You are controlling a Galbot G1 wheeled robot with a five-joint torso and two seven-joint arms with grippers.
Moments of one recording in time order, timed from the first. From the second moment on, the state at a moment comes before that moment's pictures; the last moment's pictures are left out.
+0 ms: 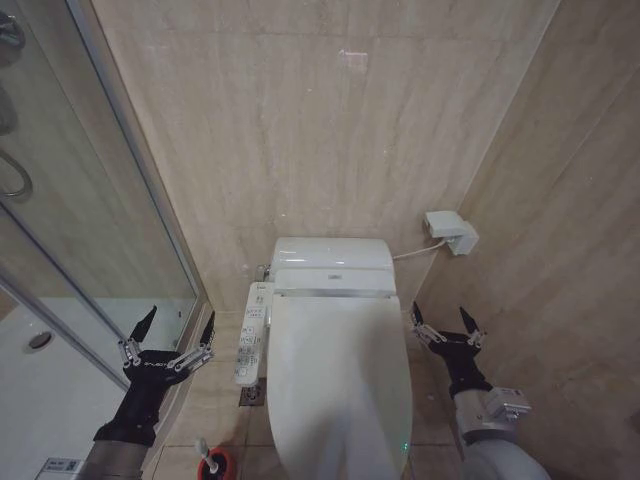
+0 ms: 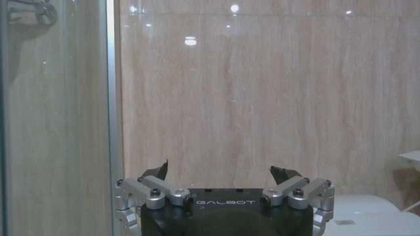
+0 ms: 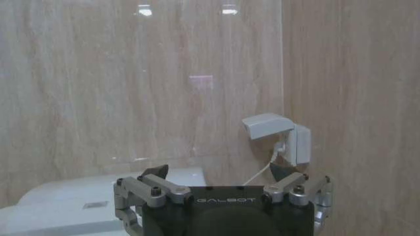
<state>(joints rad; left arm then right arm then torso) 1.83 -1.23 -0.68 -2.49 -0.30 -0.05 -0.08 -1.59 1.41 0.61 2.26 0.25 -0.06 0.18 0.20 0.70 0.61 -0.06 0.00</state>
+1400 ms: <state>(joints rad) 1.83 -1.23 -0.68 -2.49 -0.30 -0.05 -0.08 -1.59 1.41 0.61 2.26 0.25 -0.06 0.18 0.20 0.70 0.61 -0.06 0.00</state>
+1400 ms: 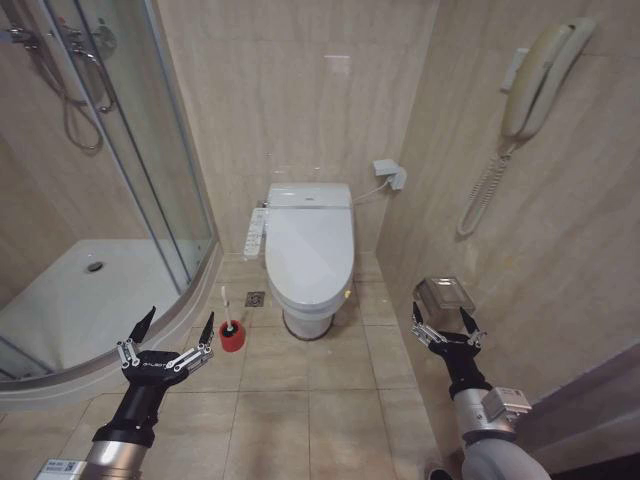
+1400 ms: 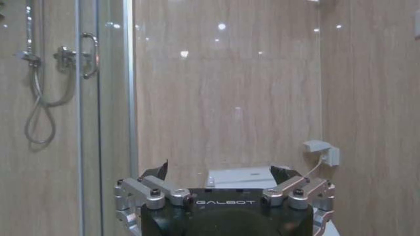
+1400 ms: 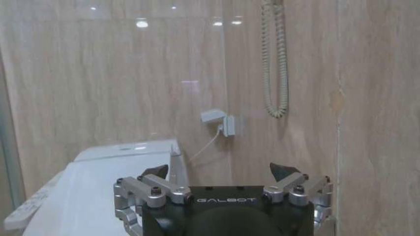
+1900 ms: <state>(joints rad) 1.83 -1.23 -0.68 -2.49 -0.30 -0.05 -0.08 -1.59 1.41 0.61 2.26 0.25 -0.06 0.18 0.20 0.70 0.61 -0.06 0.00</state>
